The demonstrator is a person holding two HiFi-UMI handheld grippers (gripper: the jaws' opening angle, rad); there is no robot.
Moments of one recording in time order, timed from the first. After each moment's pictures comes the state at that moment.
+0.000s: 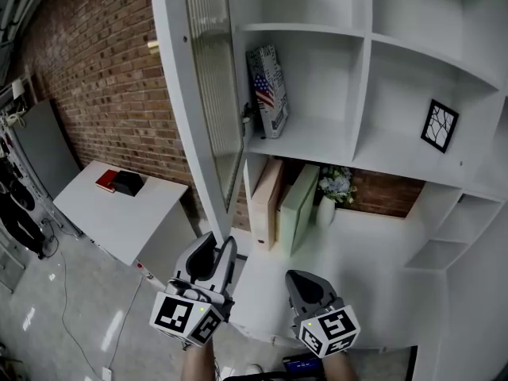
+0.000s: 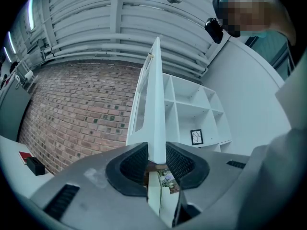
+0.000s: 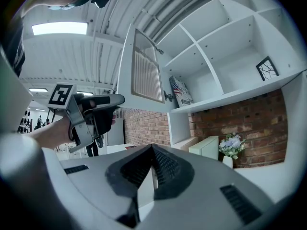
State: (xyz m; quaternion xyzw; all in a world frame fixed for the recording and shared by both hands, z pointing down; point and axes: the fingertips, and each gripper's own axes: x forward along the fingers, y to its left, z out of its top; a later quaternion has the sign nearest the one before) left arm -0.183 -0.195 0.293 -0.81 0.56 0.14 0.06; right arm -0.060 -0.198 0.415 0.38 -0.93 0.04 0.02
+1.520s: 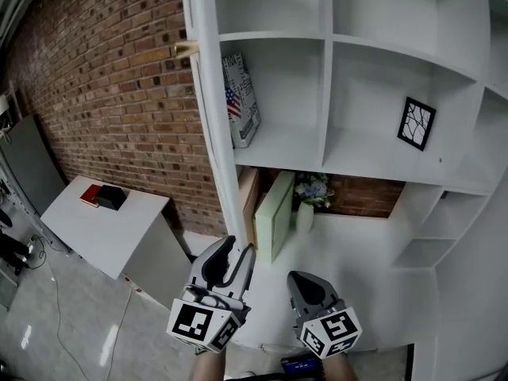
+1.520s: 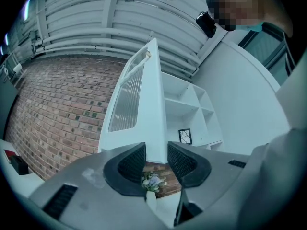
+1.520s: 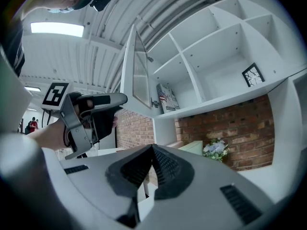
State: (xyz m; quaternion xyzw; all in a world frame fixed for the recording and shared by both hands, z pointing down) left arm -0.095 -0.218 0.293 -0.84 0.52 0.13 0.07; right arm 0.001 -0.217 0.407 0.42 -0.91 0.03 0.00
